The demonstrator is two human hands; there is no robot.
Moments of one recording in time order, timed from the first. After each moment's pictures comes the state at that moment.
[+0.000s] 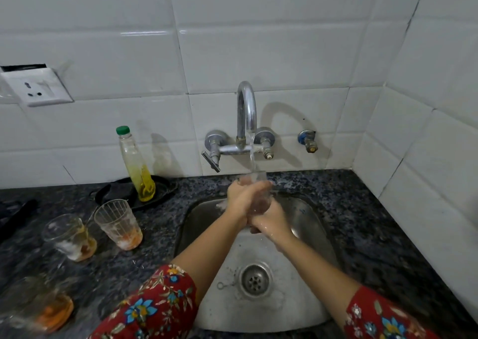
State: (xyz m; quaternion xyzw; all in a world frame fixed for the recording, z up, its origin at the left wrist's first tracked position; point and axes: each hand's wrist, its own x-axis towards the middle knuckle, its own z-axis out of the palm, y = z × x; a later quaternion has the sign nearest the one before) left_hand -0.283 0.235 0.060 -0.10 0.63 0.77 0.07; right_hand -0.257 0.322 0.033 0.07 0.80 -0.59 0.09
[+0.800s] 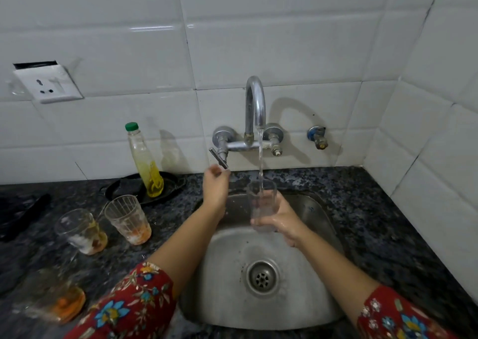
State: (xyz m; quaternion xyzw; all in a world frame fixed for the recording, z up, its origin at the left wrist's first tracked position) left_hand -0.300 0.180 0.063 -0.19 0.69 0.69 -0.08; right_hand -0.262 0.337 0.024 -0.02 0.70 -0.70 0.15
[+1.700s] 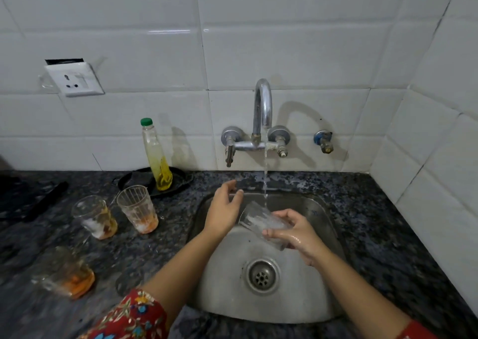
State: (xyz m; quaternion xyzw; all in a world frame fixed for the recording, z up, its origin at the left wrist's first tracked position) left_hand -0.250 0.176 0.027 -0.07 0.83 0.54 -0.08; right_hand -0.231 0.366 0.009 0.02 0.75 -0.64 0.14
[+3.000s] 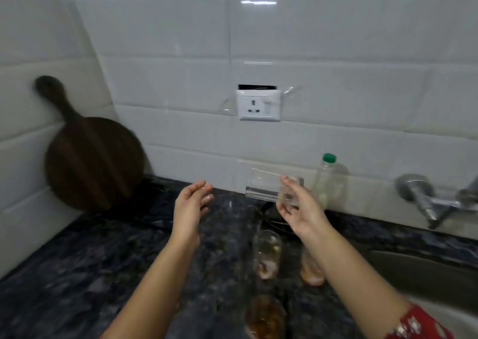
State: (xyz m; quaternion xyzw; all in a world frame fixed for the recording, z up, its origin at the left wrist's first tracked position) left_hand -0.184 -0.268 0.119 -0.26 0.56 0.75 -0.23; right_hand -0.274 -0.086 0.121 0.10 0.48 -0.85 0.18
